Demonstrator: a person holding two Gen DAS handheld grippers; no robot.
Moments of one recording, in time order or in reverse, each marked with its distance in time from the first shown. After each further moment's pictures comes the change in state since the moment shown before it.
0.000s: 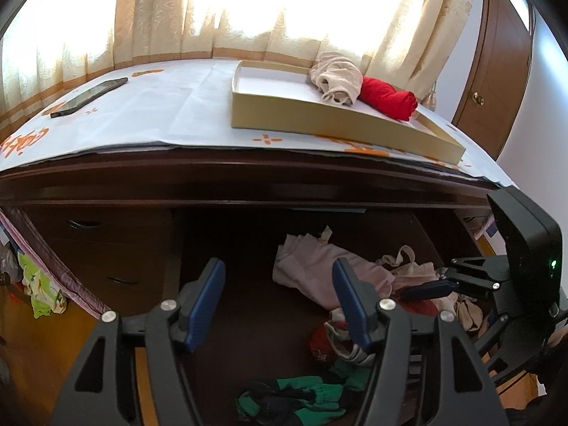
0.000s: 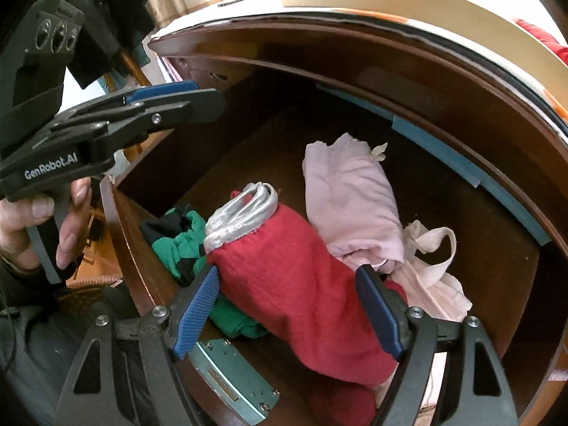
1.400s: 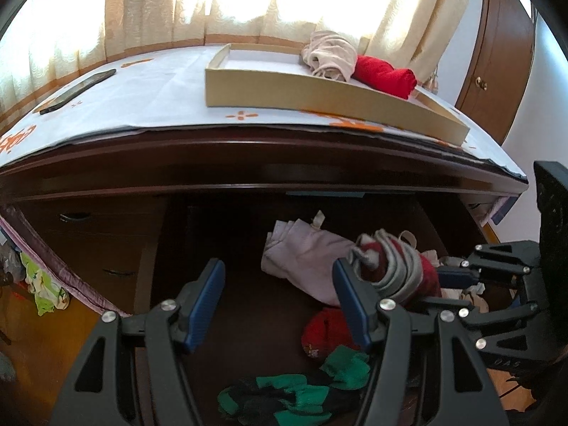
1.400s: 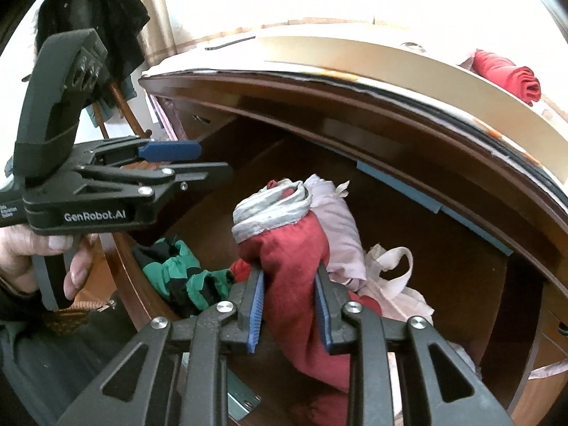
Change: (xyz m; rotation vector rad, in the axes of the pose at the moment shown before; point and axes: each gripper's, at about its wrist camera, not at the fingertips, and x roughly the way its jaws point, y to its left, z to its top) left arm 0.020 -0.020 -0.002 0.026 0.062 0.023; right arm -0.035 0.000 -0.010 0.024 -0.200 -0.113
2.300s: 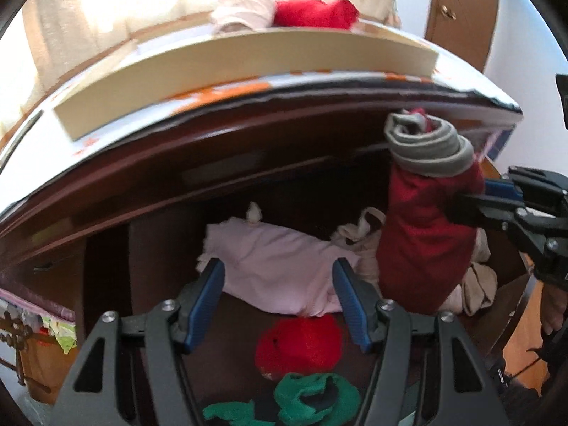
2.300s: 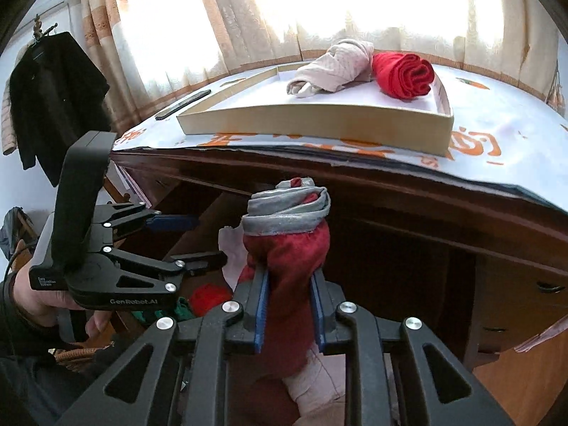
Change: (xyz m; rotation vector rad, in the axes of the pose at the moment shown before) left arm 0.050 -0.072 0.019 0.251 0.178 -0.020; right arm -0.052 -0.070 -0.012 0.211 -0.163 -0.052
